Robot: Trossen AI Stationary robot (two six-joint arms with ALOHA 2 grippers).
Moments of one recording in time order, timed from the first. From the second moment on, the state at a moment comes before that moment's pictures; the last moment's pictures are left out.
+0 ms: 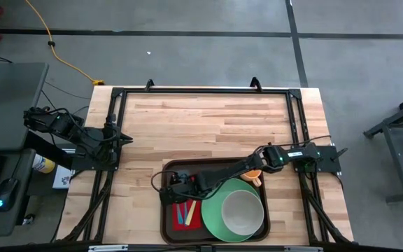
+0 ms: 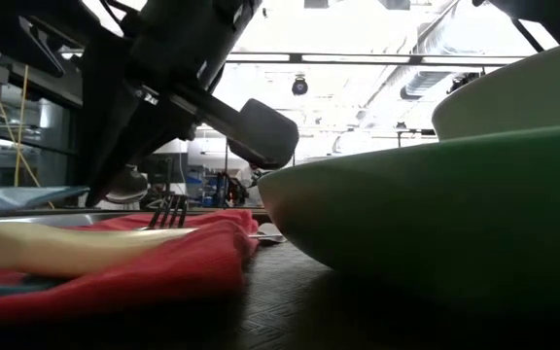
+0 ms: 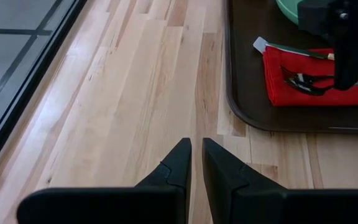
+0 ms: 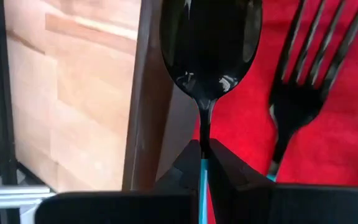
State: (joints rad) left arm -0.39 0.37 0.73 -1.13 -0.48 -0.29; right arm 0.33 2.51 2.24 -0.73 0.10 1.64
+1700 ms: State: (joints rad) left arm -0.39 0.37 0.73 -1.13 -0.45 -0.29; right arm 0.35 2.51 2.24 -0.77 0.16 1.74
